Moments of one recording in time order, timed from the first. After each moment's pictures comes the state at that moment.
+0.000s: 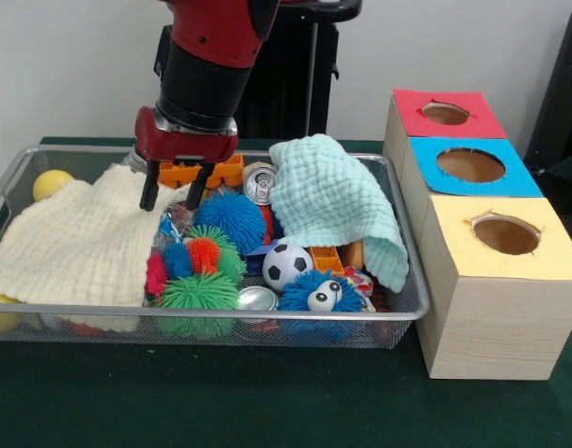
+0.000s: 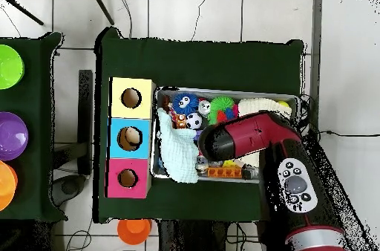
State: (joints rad) arm -0.46 -0.64 0.22 1.59 -0.82 0.61 1.57
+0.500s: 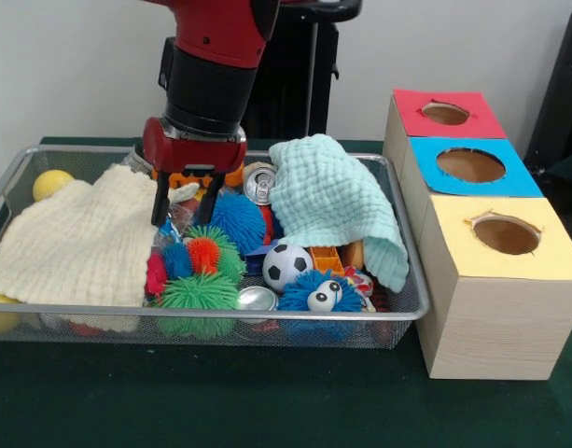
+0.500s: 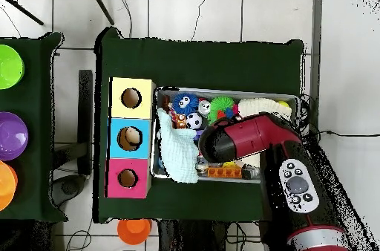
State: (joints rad) arm -0.47 -0.64 0.23 1.60 -0.82 0.50 1.57
